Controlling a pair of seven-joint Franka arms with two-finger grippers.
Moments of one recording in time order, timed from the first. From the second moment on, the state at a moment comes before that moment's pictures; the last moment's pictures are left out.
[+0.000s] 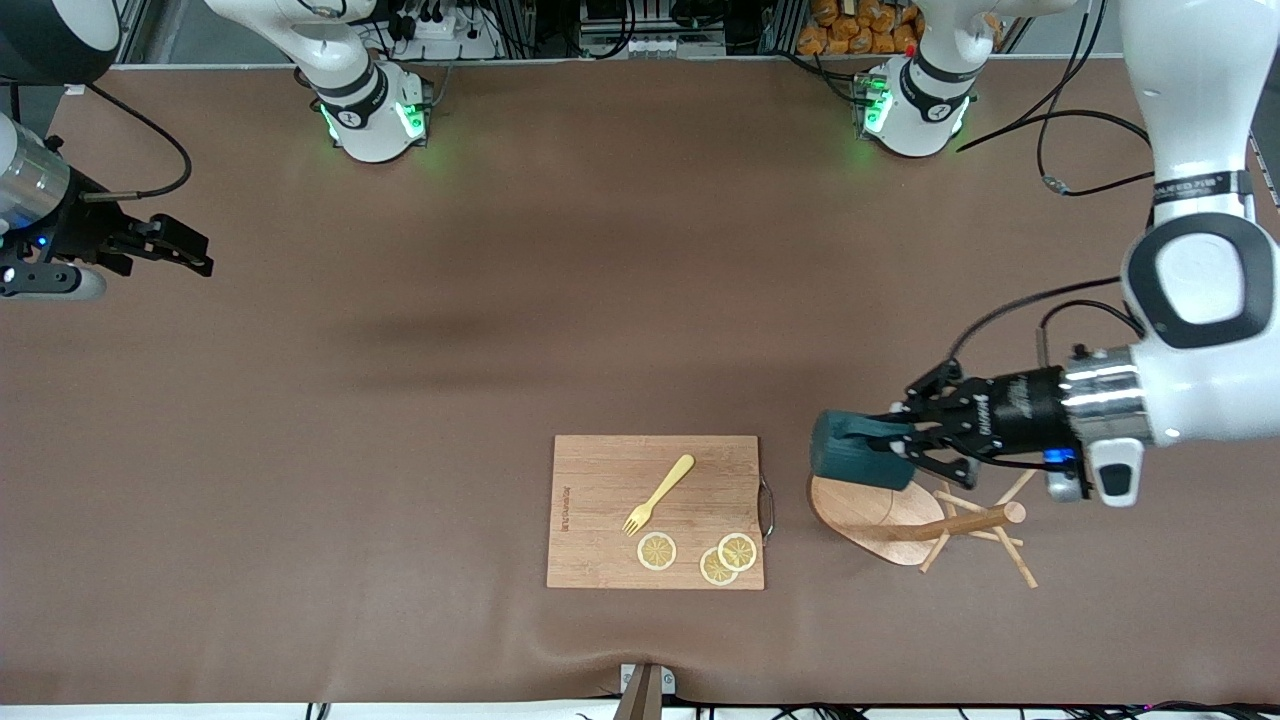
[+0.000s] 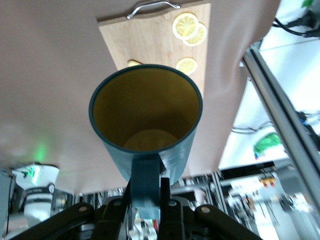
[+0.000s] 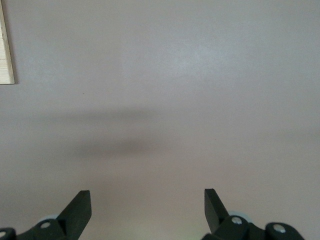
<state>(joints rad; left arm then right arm) -0.07 0.53 -0.01 -1.27 -0.96 1.77 -1.22 -0.01 -0.08 0.00 -1.79 0.00 1.64 0.02</state>
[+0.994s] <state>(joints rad) 0.07 0.64 -0.01 -1.29 -1.26 1.70 -0.99 -0.01 -0.08 0.00 -1.79 0.00 1.64 0.02</state>
